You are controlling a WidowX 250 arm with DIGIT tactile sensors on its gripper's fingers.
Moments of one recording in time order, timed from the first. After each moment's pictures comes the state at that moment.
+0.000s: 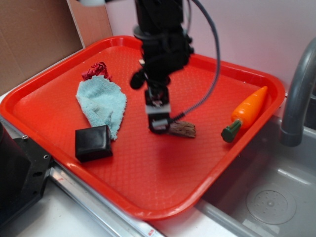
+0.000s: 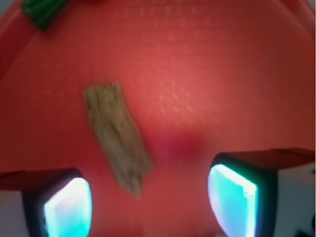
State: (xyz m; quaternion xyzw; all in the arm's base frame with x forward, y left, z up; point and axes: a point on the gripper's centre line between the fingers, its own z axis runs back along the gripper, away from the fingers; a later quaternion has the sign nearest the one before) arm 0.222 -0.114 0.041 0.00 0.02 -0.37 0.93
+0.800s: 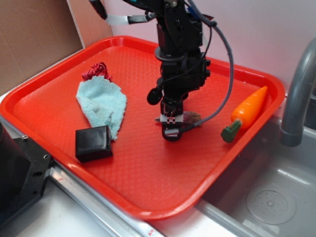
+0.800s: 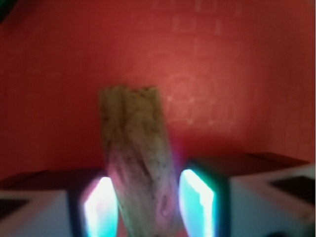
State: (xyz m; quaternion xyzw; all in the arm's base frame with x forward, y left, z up) arm 0.239 -0.119 0.018 0.00 0.02 -0.42 0.91
